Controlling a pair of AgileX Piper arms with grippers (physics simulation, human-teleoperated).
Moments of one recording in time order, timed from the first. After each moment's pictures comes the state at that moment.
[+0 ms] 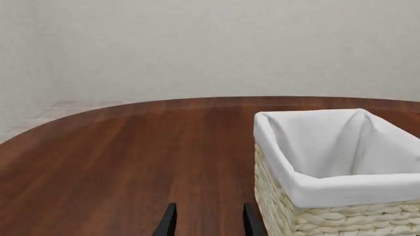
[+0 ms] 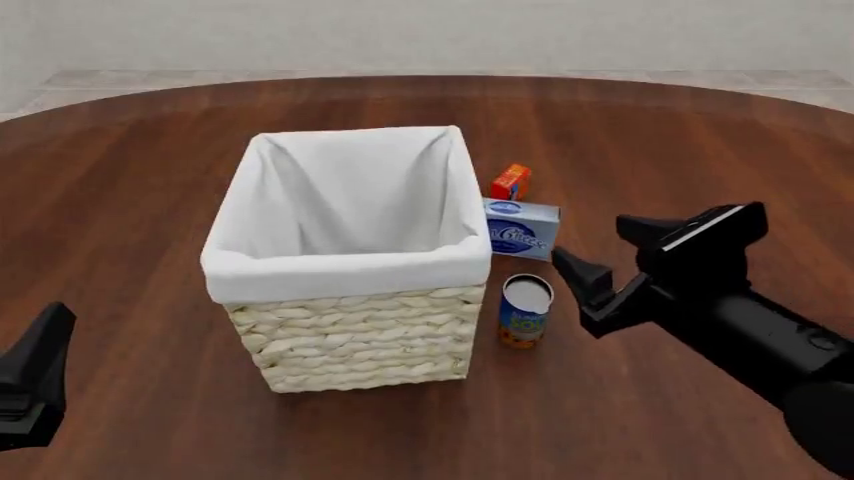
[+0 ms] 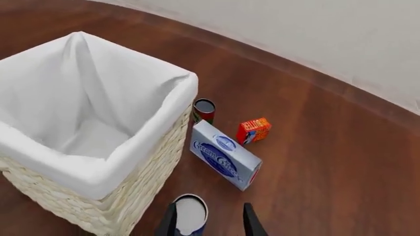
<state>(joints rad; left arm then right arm) 0.00 0.01 0.00 0.00 0.00 0.44 1.15 -0.31 -0.53 -0.16</state>
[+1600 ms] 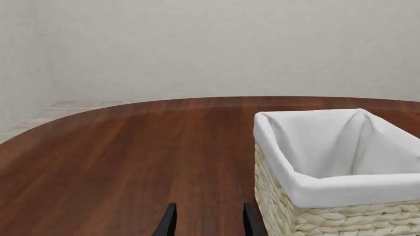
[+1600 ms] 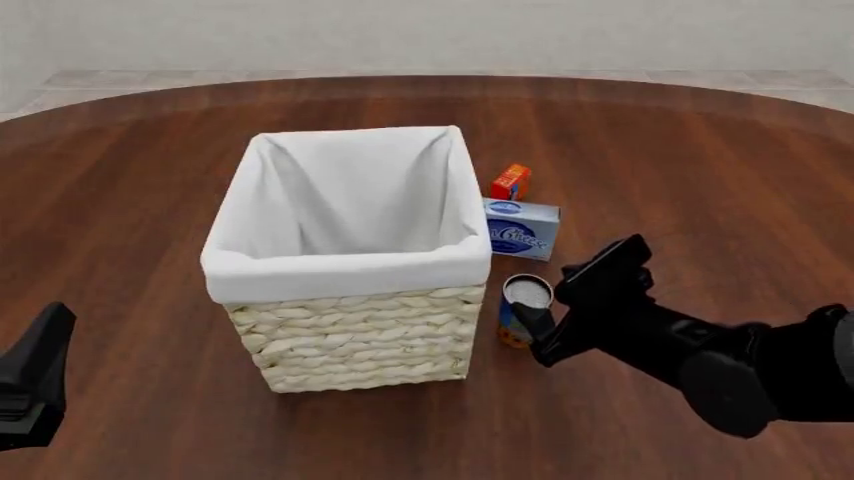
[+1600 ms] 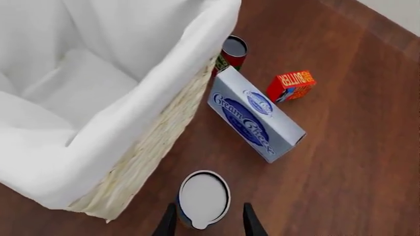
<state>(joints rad) 0.00 0.01 0.00 0.00 0.00 0.47 1.54 -0.40 -0.55 -0.23</state>
